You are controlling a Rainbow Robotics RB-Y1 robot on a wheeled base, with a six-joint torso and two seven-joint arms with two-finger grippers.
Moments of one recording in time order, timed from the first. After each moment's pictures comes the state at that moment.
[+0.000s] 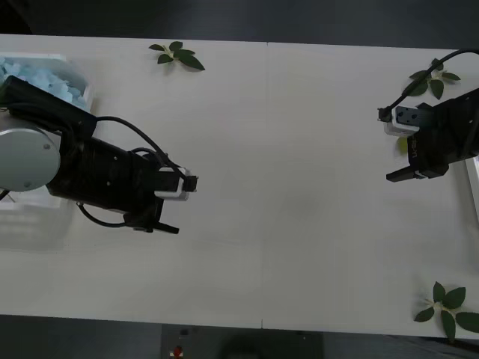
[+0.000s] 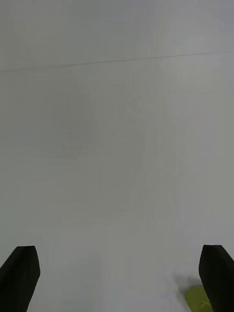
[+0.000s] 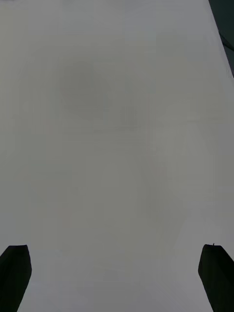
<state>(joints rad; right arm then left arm) -0.54 -1.08 0.32 -1.63 -1.46 1.25 2.72 -0.44 0.86 -0.41 -1.93 1.32 1.23 -2.69</state>
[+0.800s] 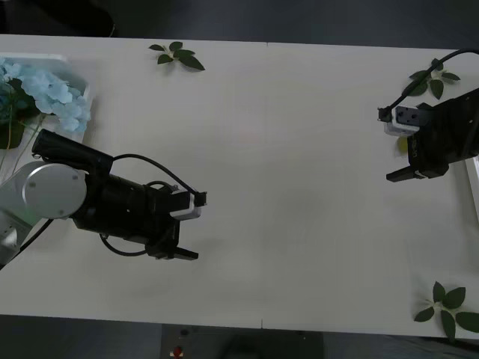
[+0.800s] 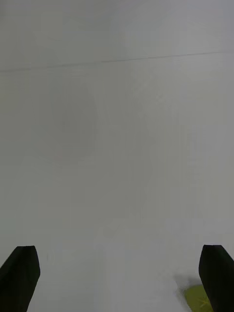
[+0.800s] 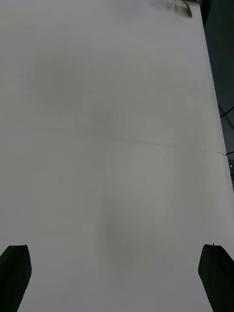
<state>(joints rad) -0.54 -1.08 0.32 -1.63 -1.46 1.25 2.72 -0.31 0.71 -0.41 -1.80 1.34 1.17 -2.69</state>
